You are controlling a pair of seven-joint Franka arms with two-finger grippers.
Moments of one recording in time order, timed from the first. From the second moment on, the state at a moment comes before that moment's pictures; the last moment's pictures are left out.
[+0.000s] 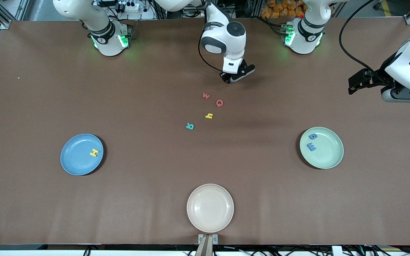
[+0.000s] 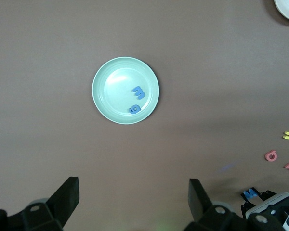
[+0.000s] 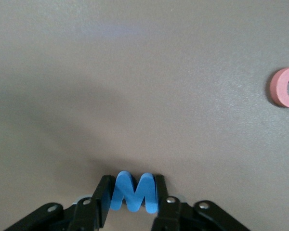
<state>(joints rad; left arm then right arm) 0.09 0.00 -0.22 -1.58 0.01 1.54 -0.07 1.17 0.75 0.06 -1.64 -0.07 2.44 0.74</state>
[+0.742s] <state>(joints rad) 0.09 0.00 -0.24 -1.58 -0.07 1.54 -0.07 1.07 0.68 0.03 -1.63 -0.08 2.30 0.74</state>
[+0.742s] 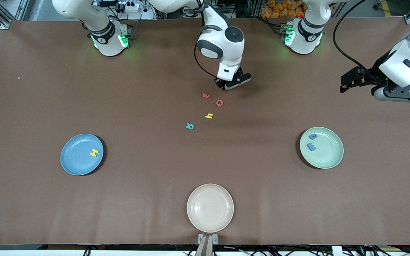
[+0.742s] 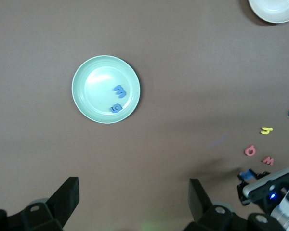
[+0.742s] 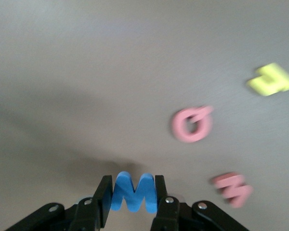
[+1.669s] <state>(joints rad) 0.04 0.11 -0.61 -1.69 -0.13 1.72 -0.60 0.48 0.55 -0.02 -1.62 -0.38 2.07 0.29</state>
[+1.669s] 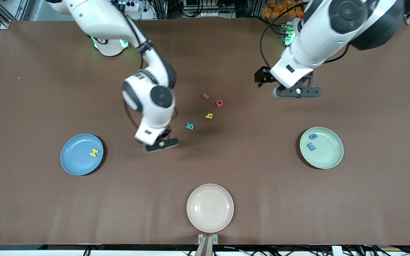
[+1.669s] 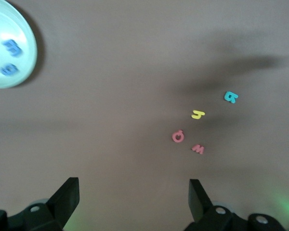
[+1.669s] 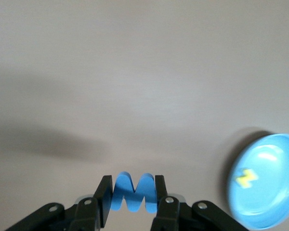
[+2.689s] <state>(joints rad) -0.33 0.41 -0.62 -1.87 0.09 2.13 -1.24 0.12 0.56 -0.12 -1.67 -0.35 2.14 -0.27</state>
